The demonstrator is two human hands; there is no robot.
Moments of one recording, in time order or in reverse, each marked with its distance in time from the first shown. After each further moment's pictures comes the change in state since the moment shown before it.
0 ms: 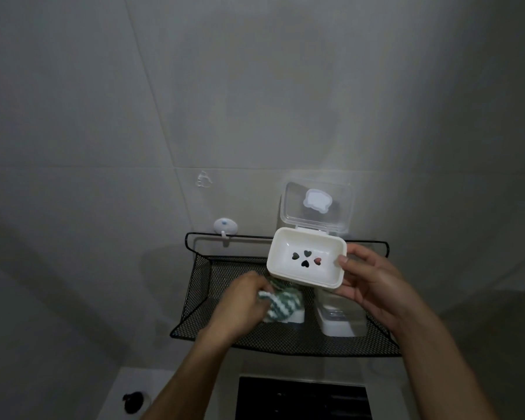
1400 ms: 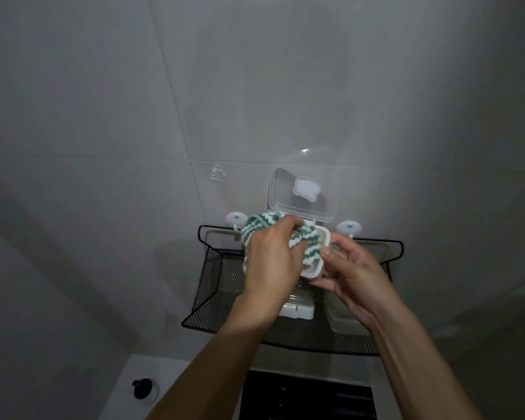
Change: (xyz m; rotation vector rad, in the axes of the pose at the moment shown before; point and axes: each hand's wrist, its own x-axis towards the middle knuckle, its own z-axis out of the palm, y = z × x) left_hand 0.005 0.095 -0.051 -0.110 0.496 0.058; right_hand 0.011 0.020 0.039 0.023 -0.101 -0.078
